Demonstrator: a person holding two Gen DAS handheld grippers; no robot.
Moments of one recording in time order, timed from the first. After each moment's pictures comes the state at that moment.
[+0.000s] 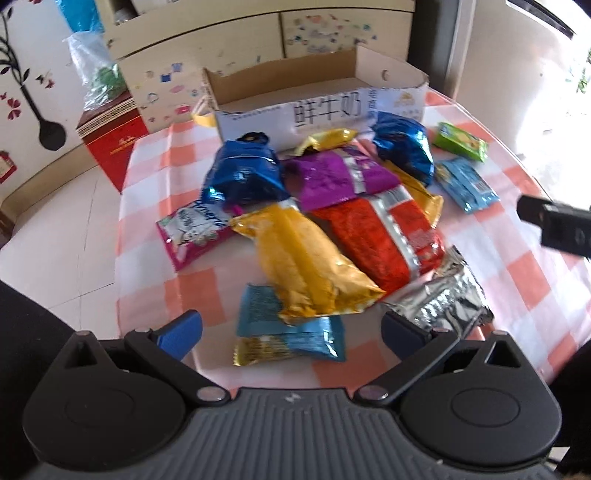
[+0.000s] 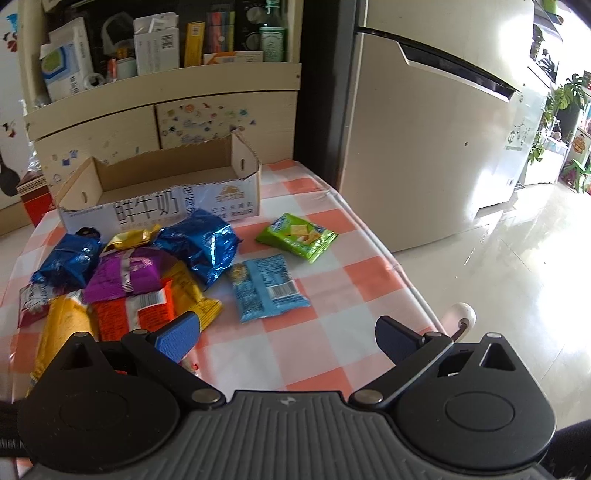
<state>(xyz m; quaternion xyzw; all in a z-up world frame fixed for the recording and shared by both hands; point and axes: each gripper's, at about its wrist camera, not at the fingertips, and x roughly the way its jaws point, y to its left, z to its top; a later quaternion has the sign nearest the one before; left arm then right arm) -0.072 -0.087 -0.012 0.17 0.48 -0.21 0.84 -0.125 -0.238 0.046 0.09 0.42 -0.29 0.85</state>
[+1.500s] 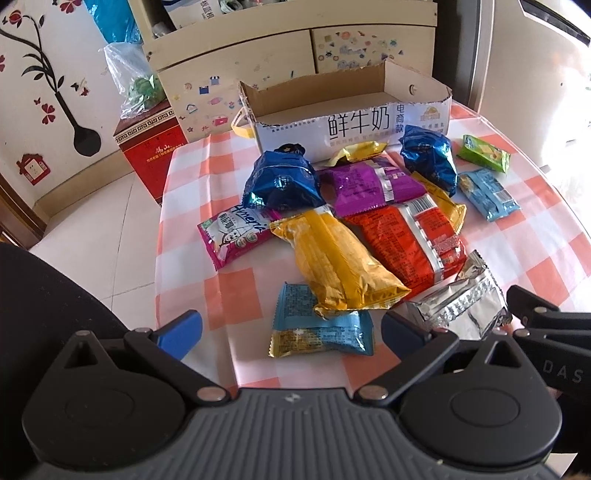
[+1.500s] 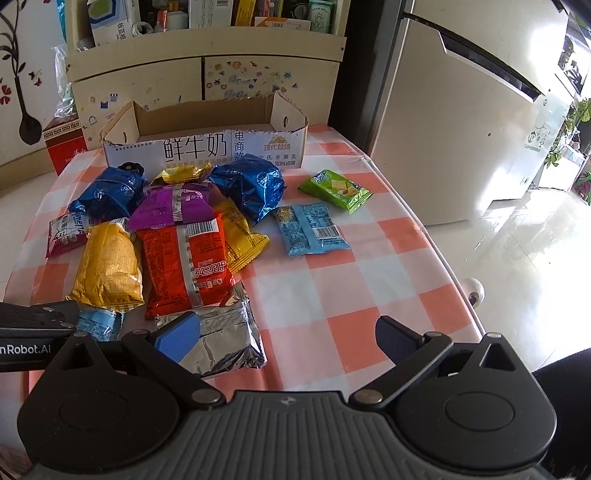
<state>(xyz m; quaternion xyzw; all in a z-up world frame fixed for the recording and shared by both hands) -0.089 -0.075 -0.001 0.18 0.45 -0.17 0.86 -0.133 -0.188 0.040 0.06 0.48 -0.26 0.83</state>
